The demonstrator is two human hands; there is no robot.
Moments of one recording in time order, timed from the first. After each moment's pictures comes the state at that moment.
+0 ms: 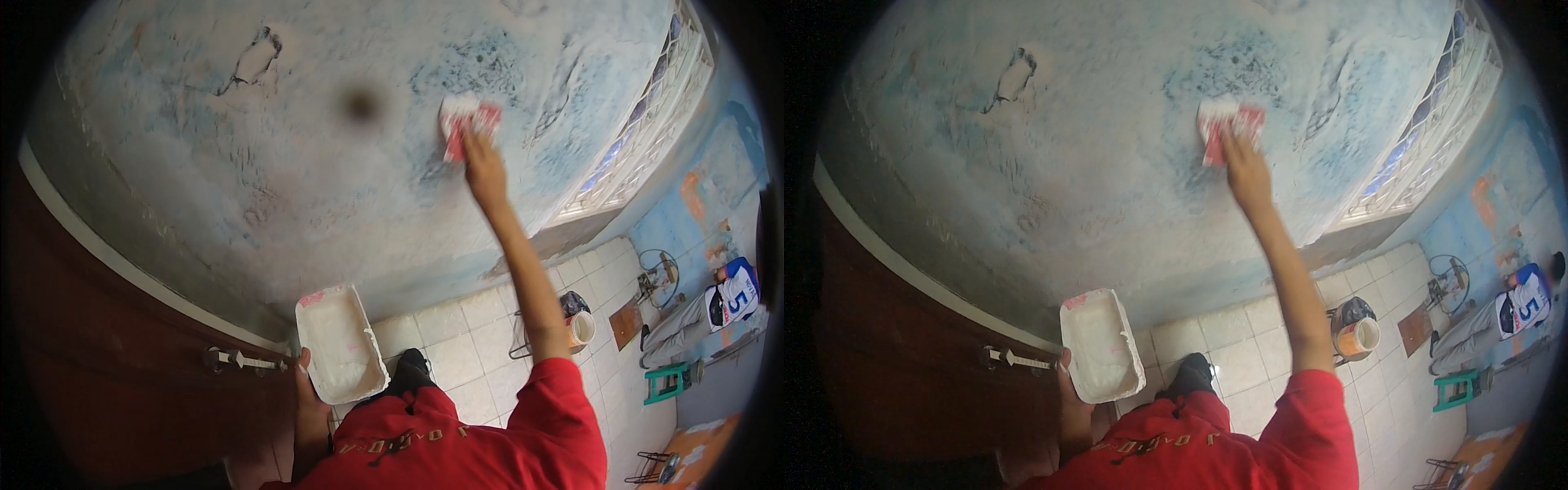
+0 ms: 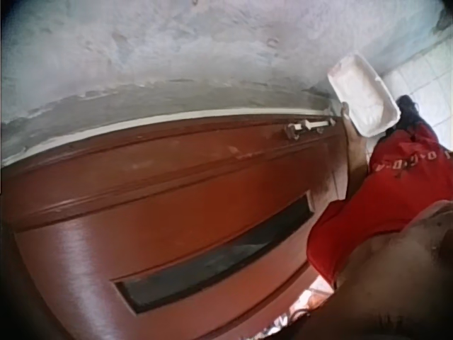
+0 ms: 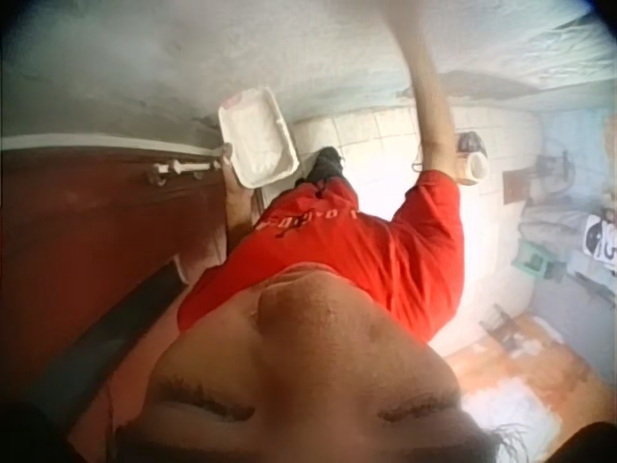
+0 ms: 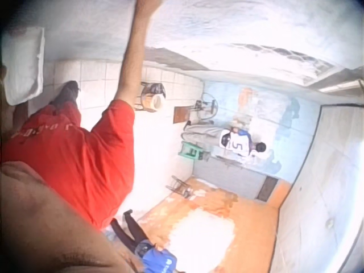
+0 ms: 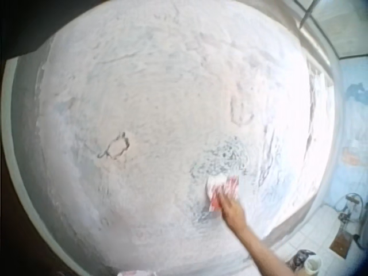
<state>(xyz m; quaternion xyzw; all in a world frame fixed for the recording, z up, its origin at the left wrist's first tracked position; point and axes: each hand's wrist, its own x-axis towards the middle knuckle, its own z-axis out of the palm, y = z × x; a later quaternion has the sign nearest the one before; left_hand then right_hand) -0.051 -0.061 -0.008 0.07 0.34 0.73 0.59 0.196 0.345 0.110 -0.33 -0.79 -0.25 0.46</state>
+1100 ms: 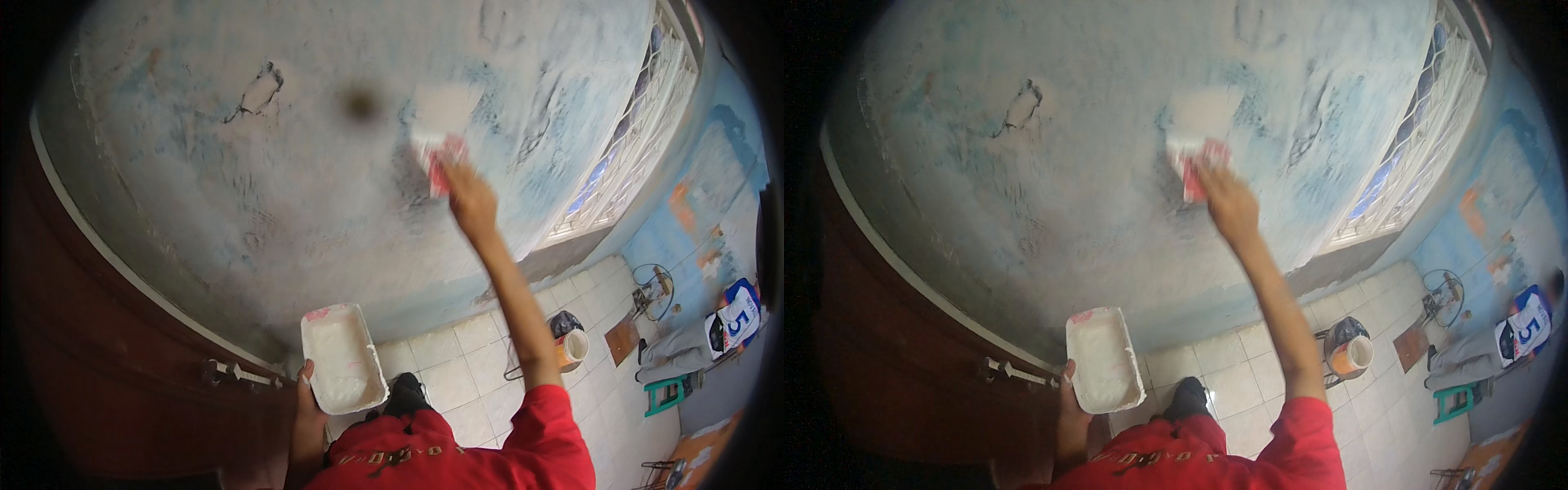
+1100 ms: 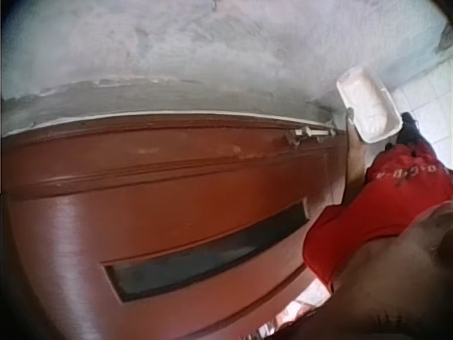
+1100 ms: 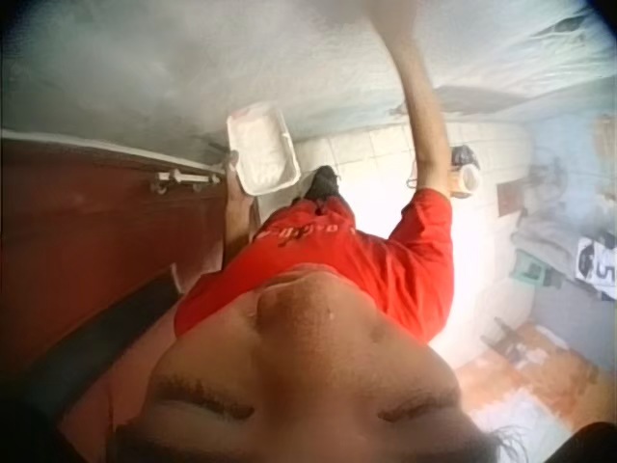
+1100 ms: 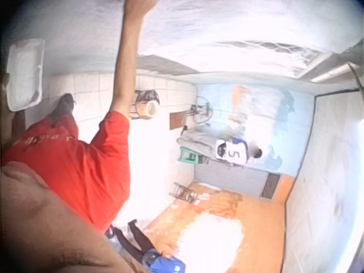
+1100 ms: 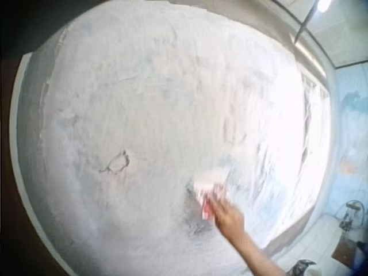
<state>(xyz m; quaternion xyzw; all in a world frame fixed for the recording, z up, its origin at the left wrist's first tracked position) -0.049 -0.056 -0.008 0.09 0.36 0.70 0.60 0.179 0.292 0.149 -0.27 -0.77 -0.30 0.50</state>
